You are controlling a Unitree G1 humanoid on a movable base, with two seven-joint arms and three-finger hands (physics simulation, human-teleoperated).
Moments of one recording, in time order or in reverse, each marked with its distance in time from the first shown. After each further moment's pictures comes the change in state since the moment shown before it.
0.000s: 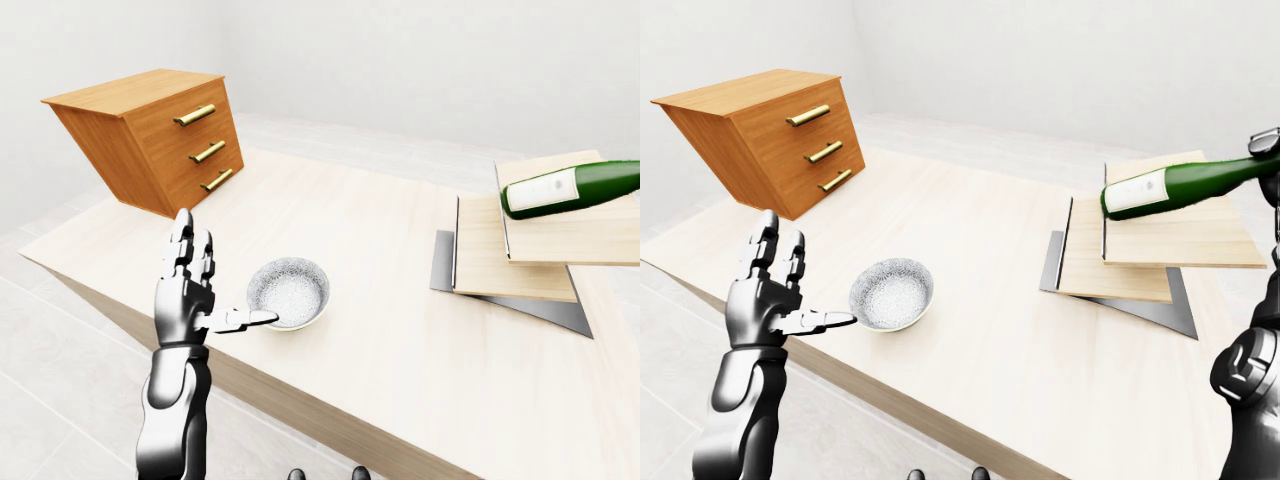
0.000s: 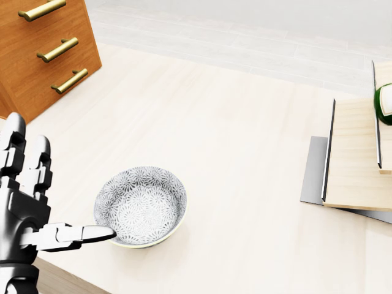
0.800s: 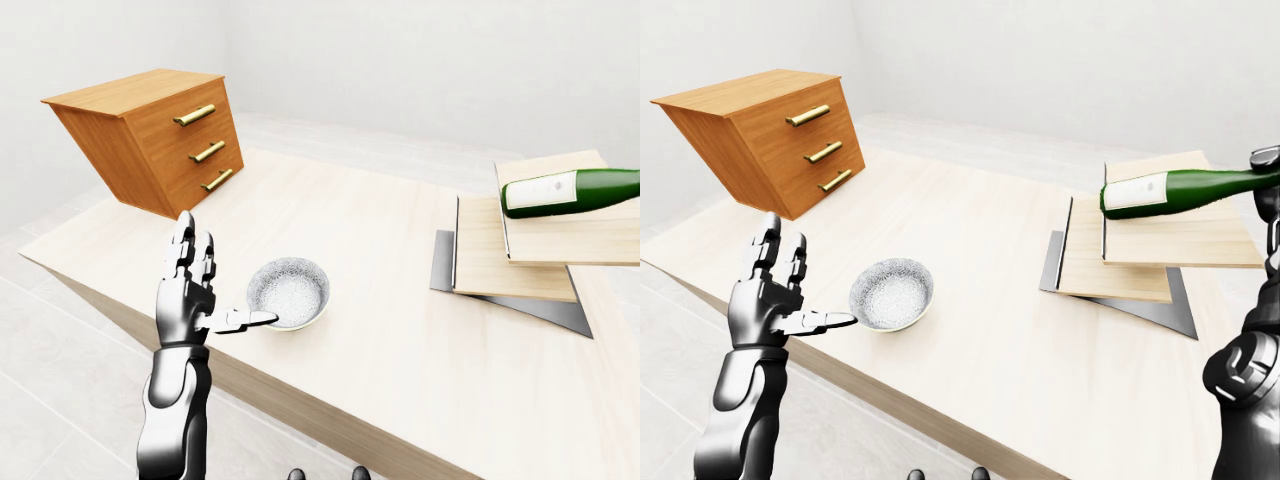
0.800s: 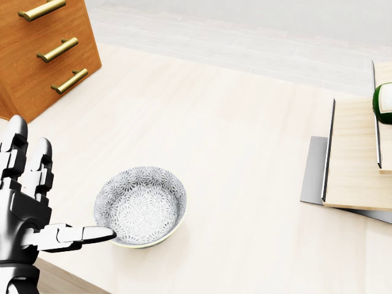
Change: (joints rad) left arm -0.001 0.002 0.003 0.018 -0.003 0.000 -0.004; right arm 0.034 0.027 -0.135 0.021 -0.019 0.000 -0.024
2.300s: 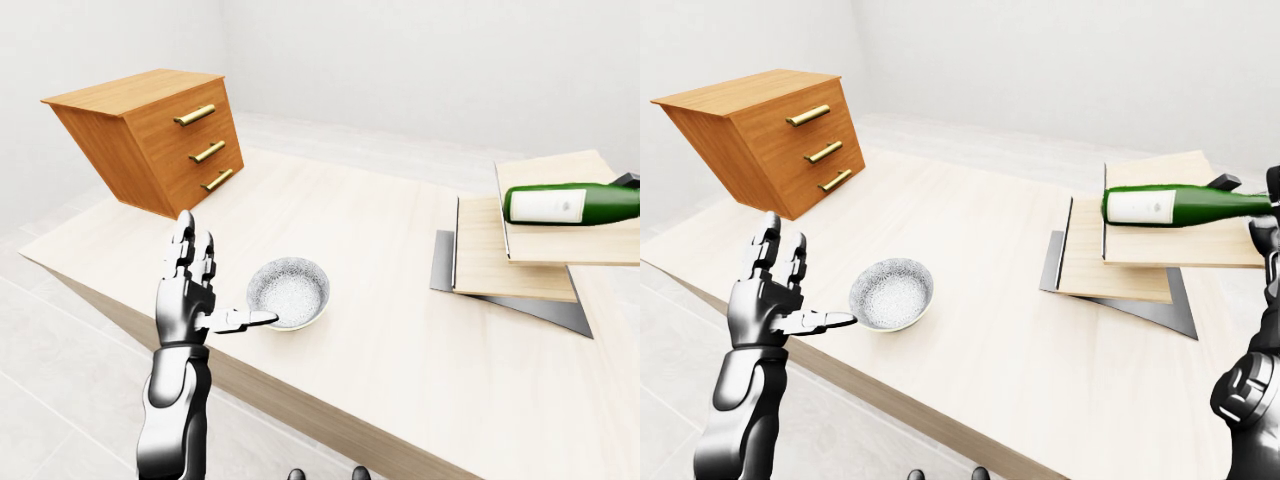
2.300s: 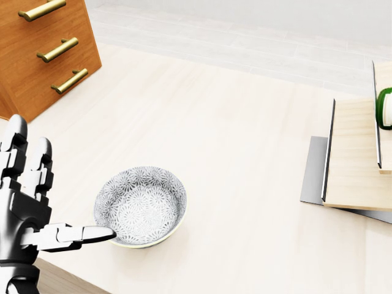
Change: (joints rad) left arm -0.002 0.001 0.000 -0.001 -0.003 0.000 -0.001; right arm 0.115 -0.021 0.042 0.043 0.038 0.000 -0.017
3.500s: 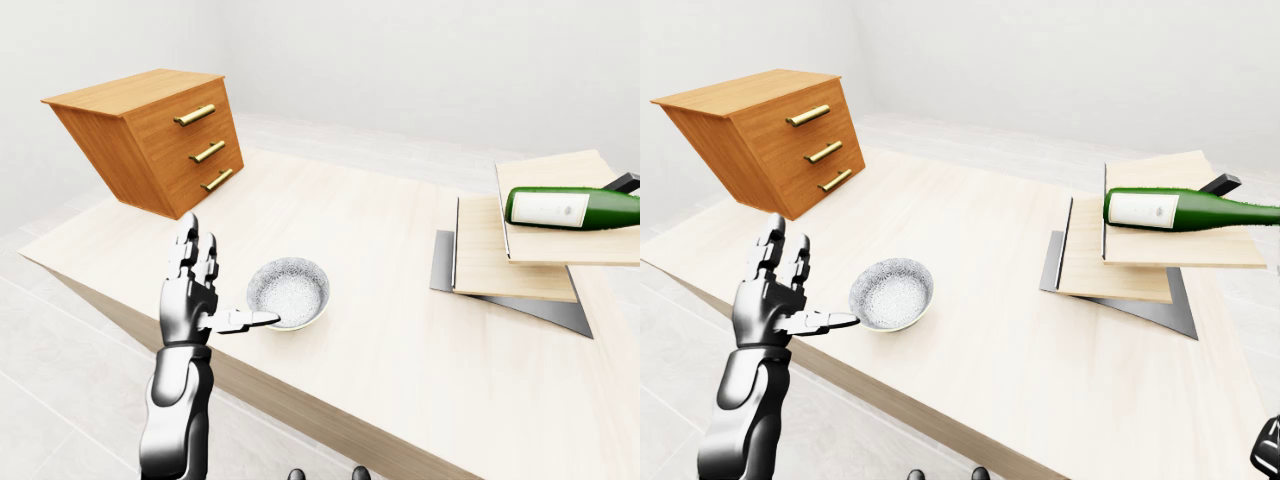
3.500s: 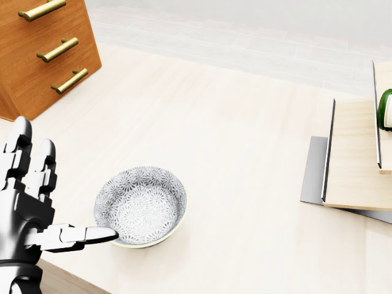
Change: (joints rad) left arm -0.001 -0.002 -0.008 0.015 0.005 0.000 0.000; right arm 0.241 -0.089 -0.030 -0.003 -0.002 0.000 0.109
